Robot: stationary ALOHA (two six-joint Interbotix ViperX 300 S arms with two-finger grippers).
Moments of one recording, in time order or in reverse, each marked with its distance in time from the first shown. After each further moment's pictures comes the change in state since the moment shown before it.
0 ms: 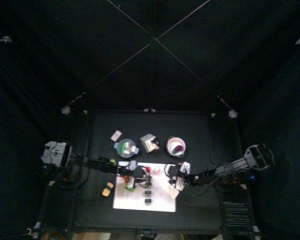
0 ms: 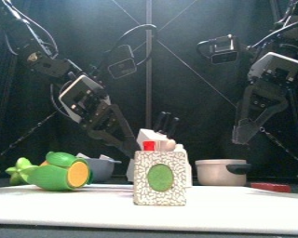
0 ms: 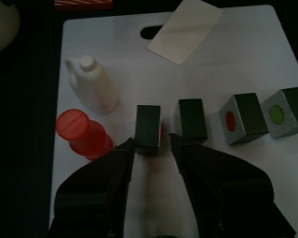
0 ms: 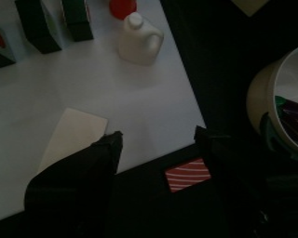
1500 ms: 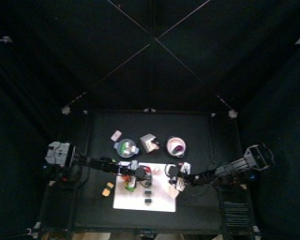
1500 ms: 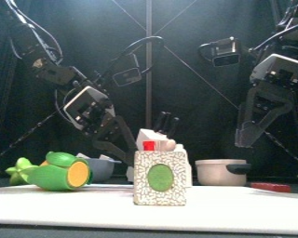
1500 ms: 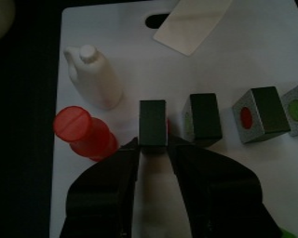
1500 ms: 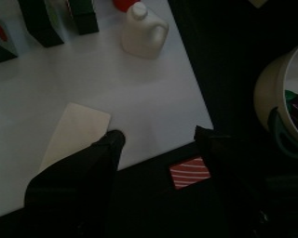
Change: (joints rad) left arm 0.008 0.044 -0.020 0.014 0.009 0.002; right arm -0.002 0.002 0.012 0.014 -0.023 0.006
